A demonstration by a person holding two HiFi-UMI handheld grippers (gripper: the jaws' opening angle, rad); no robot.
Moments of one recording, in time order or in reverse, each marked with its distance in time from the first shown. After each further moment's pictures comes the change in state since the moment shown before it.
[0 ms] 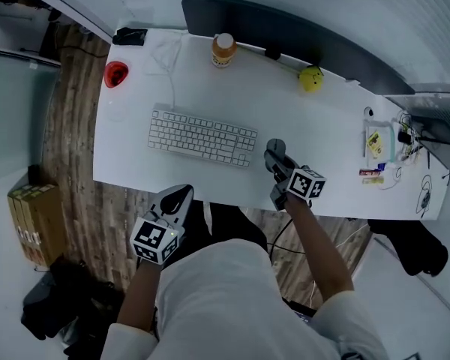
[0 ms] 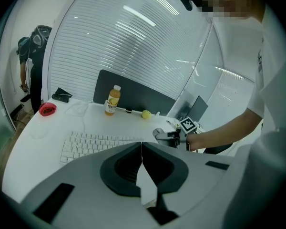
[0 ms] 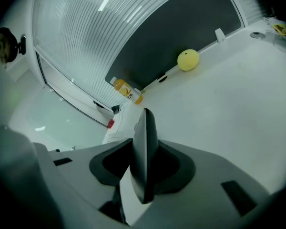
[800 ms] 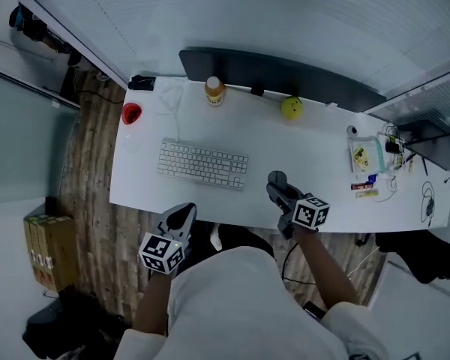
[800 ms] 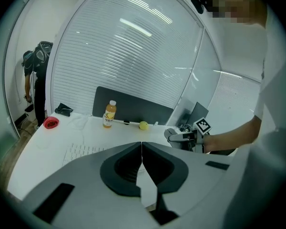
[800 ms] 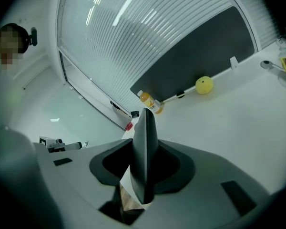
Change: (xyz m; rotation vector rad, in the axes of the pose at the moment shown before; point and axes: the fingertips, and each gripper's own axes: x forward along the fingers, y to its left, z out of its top) left arm -0.025 -0.038 0.027 0.033 -0.122 0.050; right arm -0.087 0.060 0.015 -0.142 -0.045 0.135
